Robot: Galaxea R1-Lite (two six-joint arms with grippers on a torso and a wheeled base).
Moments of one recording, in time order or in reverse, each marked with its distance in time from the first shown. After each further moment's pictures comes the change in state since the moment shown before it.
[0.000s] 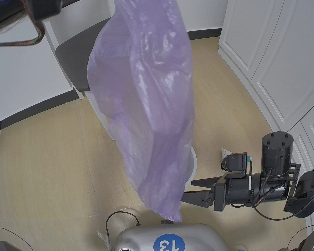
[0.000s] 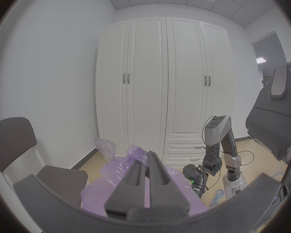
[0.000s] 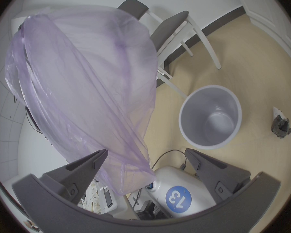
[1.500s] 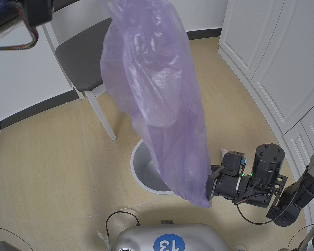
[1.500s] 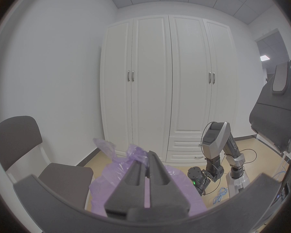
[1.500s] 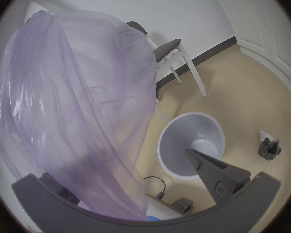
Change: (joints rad) left arm 0.051 -0.019 0.024 0.001 0.000 0.000; right arm -0.042 0.177 0.115 -0.436 -0.203 -0.084
